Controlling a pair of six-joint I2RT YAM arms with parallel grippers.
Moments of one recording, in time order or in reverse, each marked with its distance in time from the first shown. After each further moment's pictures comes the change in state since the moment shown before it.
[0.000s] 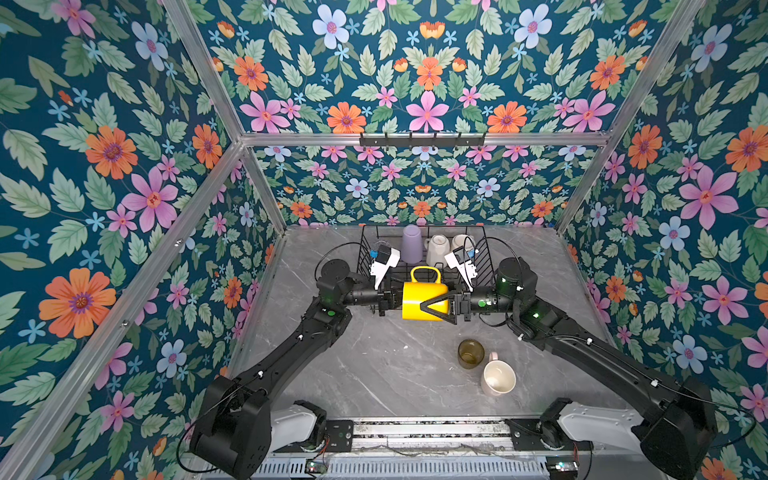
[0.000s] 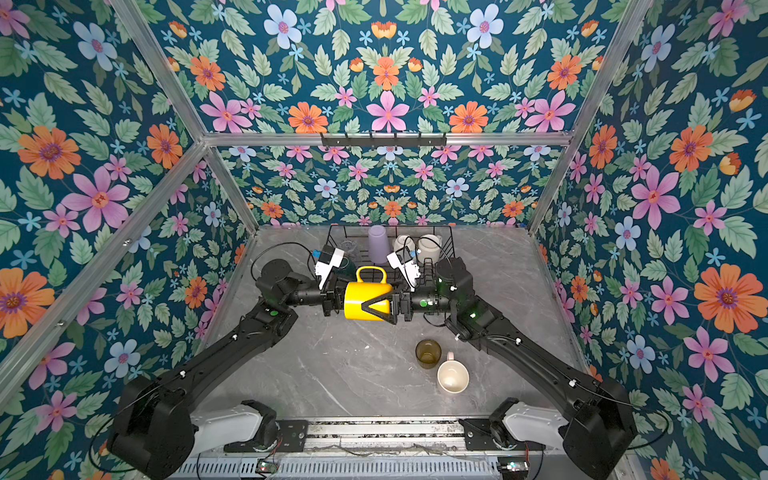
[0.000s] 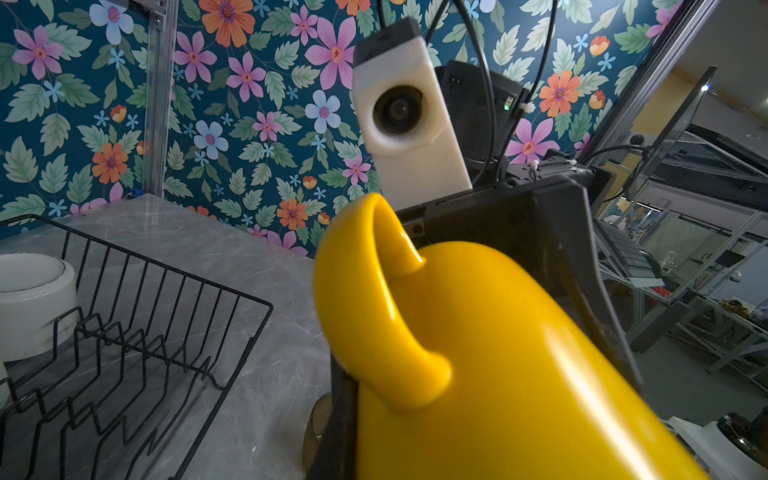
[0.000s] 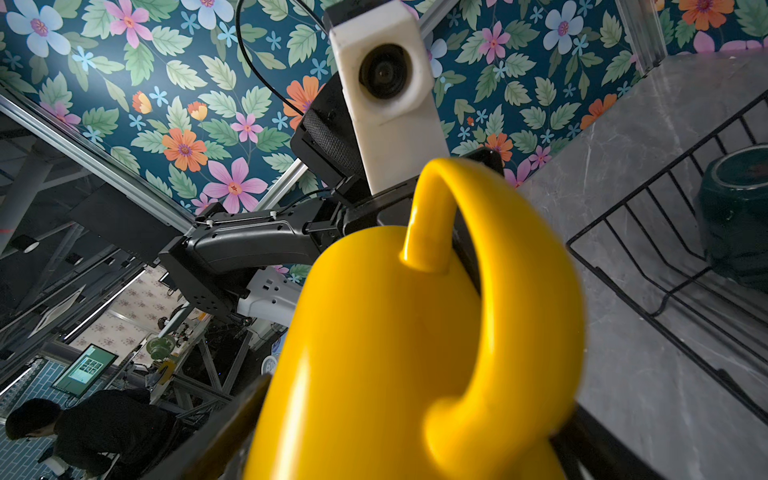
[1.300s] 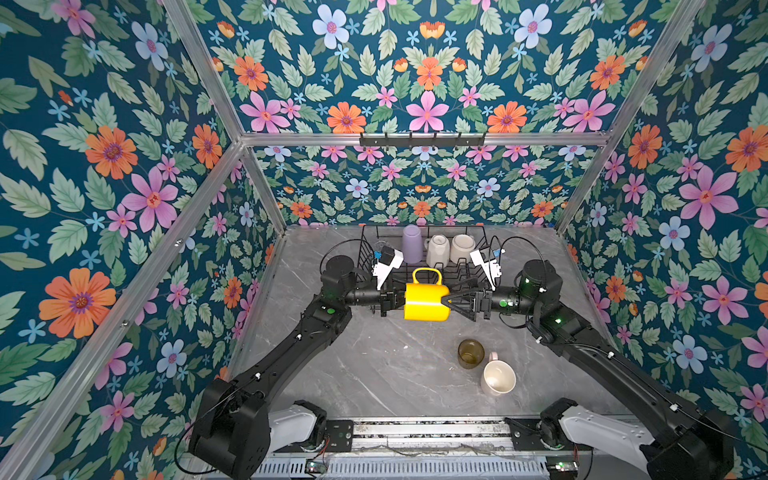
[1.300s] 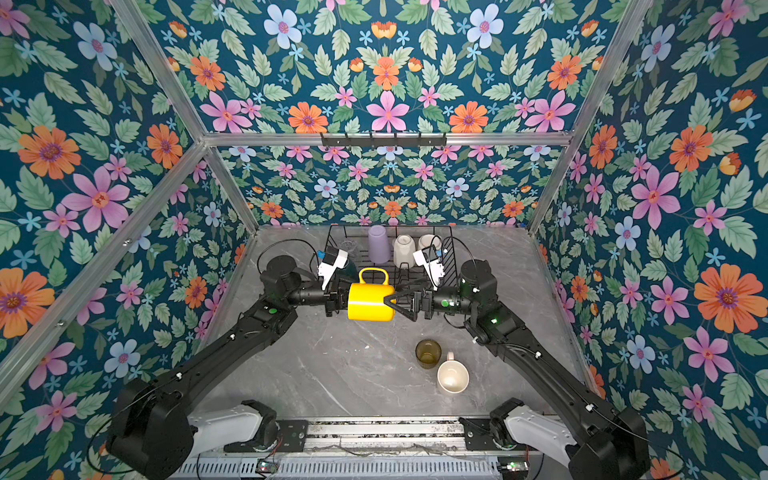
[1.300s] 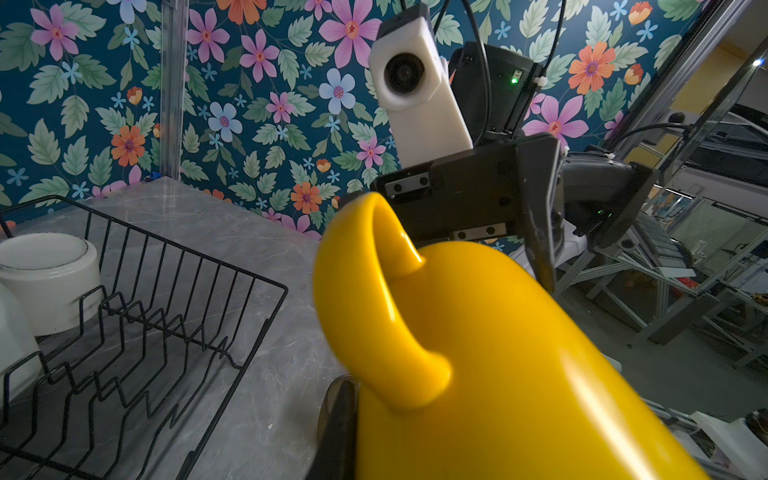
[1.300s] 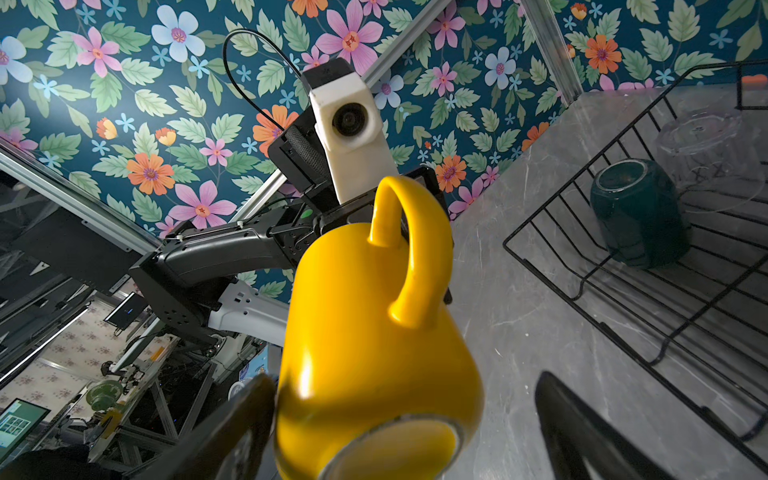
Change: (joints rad) left arm -0.006 -0.006 0.041 -0.195 -0.035 0.143; right arm -0.145 -0.125 -0.071 -0.072 -0.022 -0.027
